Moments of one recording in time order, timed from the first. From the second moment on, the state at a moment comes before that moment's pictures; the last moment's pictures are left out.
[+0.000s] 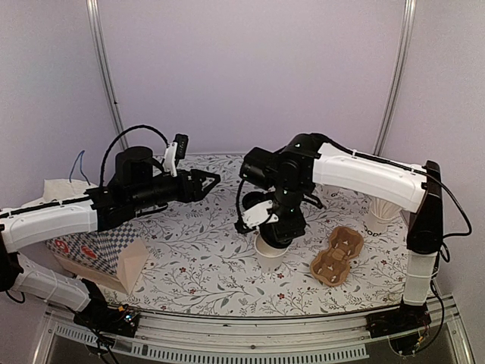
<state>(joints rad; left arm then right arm) -0.74 1.22 0.82 0.17 0.12 -0.48 1.05 1.97 1.90 -1.36 0.18 -0.80</state>
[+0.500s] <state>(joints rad) -0.74 1.22 0.82 0.16 0.12 -0.47 1.10 1.95 1.85 -1.36 0.24 -0.80</state>
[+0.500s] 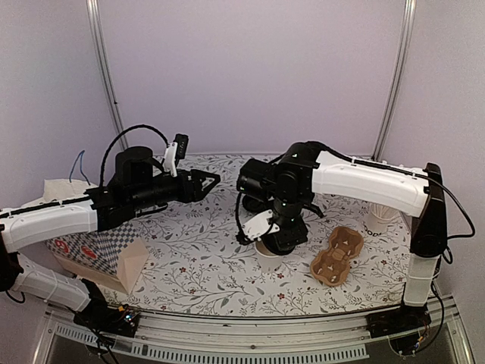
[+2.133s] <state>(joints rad) -0.73 1.42 0.68 0.26 0.20 -0.58 1.11 2.00 1.93 -1.37 0.20 -0.82</state>
